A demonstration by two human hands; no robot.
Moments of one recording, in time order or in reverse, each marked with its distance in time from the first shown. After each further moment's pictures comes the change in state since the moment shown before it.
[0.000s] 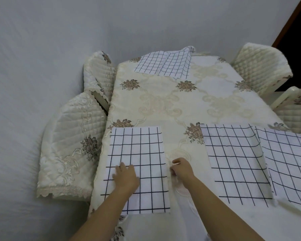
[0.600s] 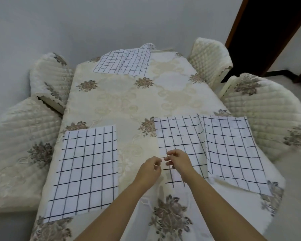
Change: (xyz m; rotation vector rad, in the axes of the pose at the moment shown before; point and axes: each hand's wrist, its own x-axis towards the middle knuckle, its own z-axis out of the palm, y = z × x) left_hand -0.082 0.205 0.038 -0.575 -0.079 0.480; right_hand -0.025 0.042 -0.169 0.228 0.031 -0.103
